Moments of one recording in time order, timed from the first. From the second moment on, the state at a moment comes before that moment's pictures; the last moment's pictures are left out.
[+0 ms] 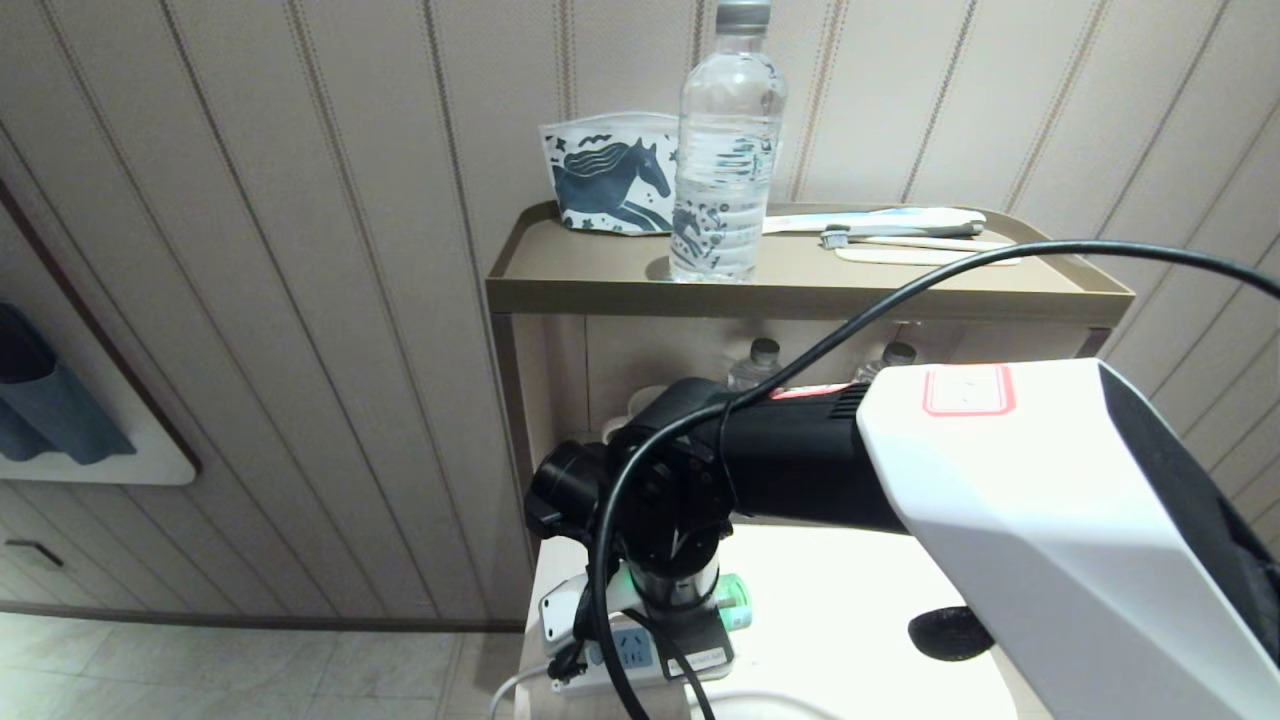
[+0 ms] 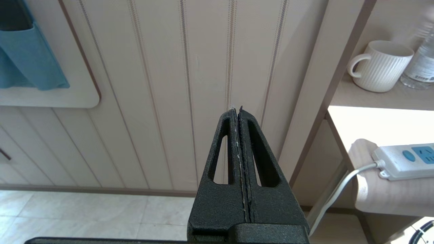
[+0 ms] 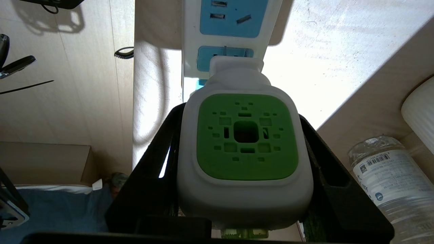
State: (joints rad) left arm -0.01 0.00 0.00 -0.07 -0.01 0.00; right arm 0.93 2.33 -1.96 1.06 -0.30 -0.84
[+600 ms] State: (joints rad) left arm -0.01 0.00 0.00 -0.07 -0.01 0.00; right arm 0.92 2.31 -1.96 1.07 -0.30 -0.84
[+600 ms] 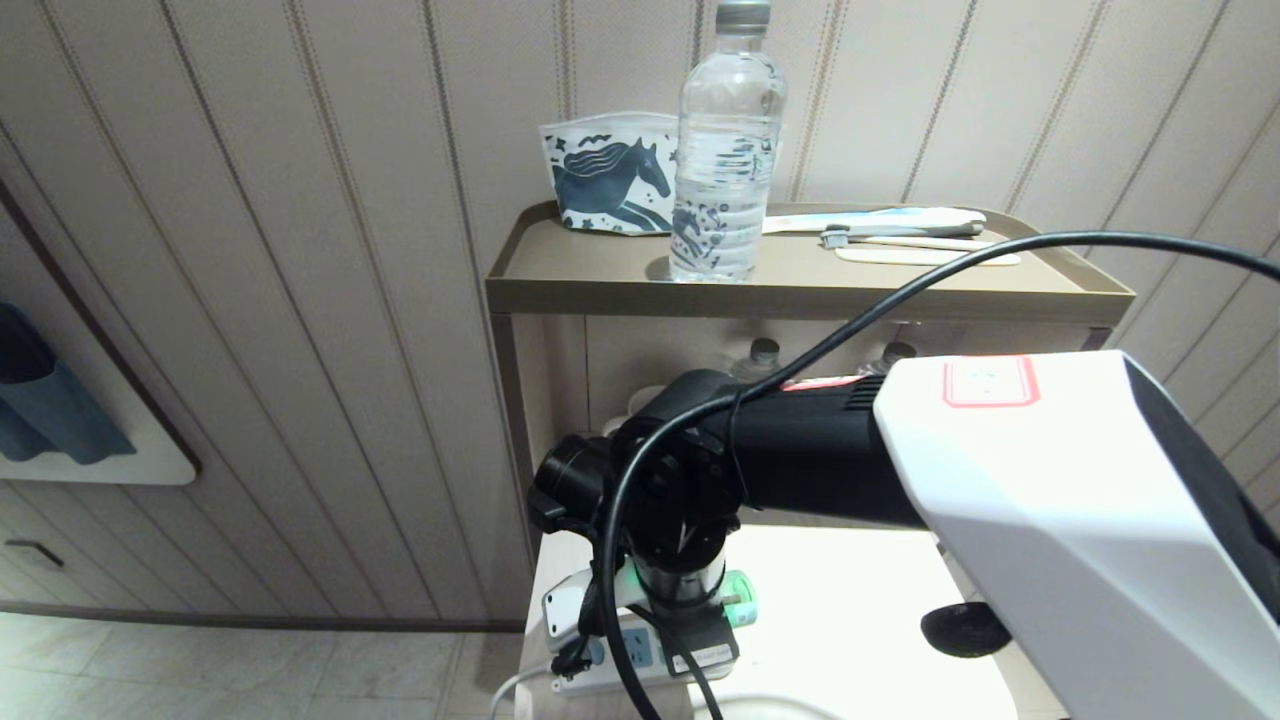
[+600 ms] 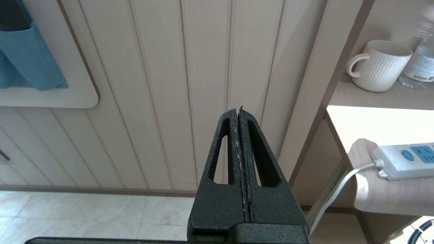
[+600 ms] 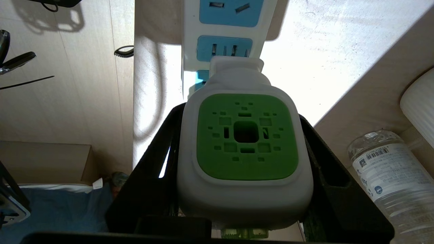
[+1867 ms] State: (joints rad) left arm -0.01 0.00 0.00 -0.07 -0.01 0.00; right arm 0.93 2.32 -1.96 1.12 -0.30 -0.83
